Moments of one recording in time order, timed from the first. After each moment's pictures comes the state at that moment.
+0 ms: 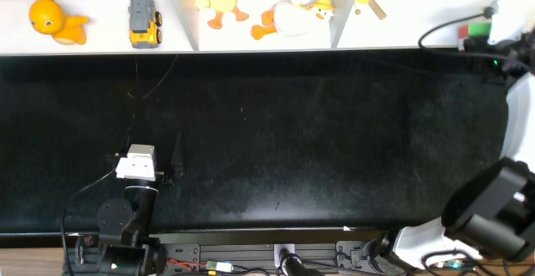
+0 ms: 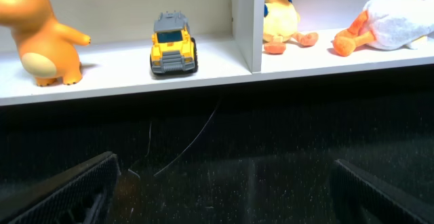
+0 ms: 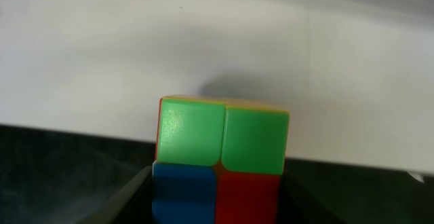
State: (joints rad) left arm -0.09 0.01 0.01 -0.08 0.00 0.05; right arm -0.50 1.77 1.45 -0.55 -0.31 -0.55
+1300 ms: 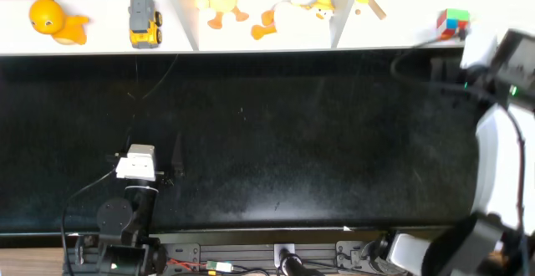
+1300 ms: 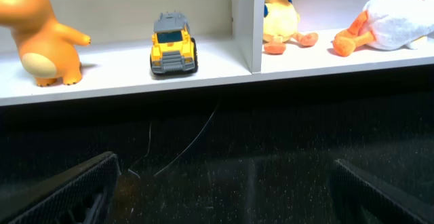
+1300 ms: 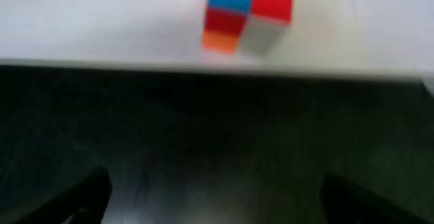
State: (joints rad) left arm -0.09 0.01 0.01 -0.08 0.00 0.05; right arm -0.40 1.46 1.11 -0.53 -0.14 -0.36
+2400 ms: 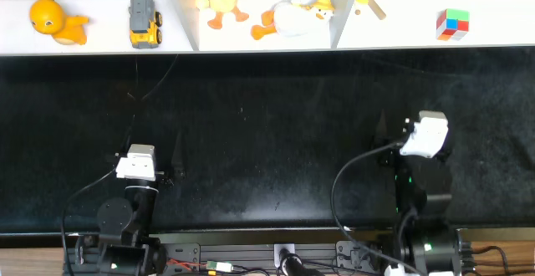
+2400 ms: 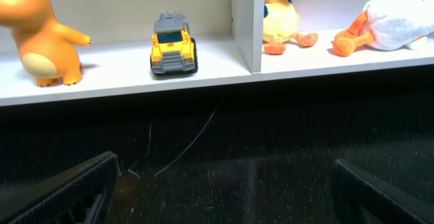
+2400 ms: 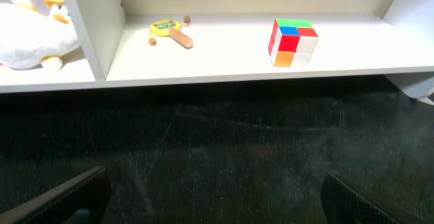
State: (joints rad) left arm -0.09 0.01 0.01 -0.08 0.00 0.05; right arm 0.08 0.40 0.35 -0.26 0.21 0.05
